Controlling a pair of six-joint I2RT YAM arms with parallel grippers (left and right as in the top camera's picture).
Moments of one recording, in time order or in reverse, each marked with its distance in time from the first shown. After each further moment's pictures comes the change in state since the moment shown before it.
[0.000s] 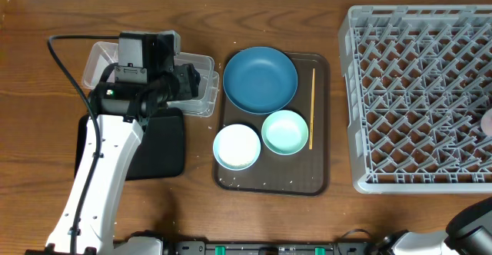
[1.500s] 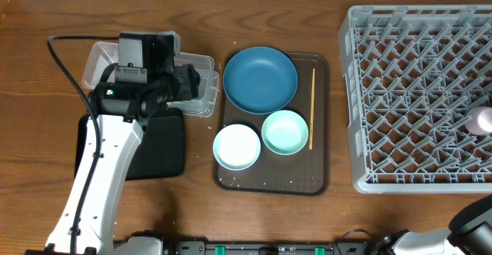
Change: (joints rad) left arm 0.000 0.000 0.000 -0.006 0.000 0.000; right arm 0.000 0.025 0.000 0.014 -0.076 0.008
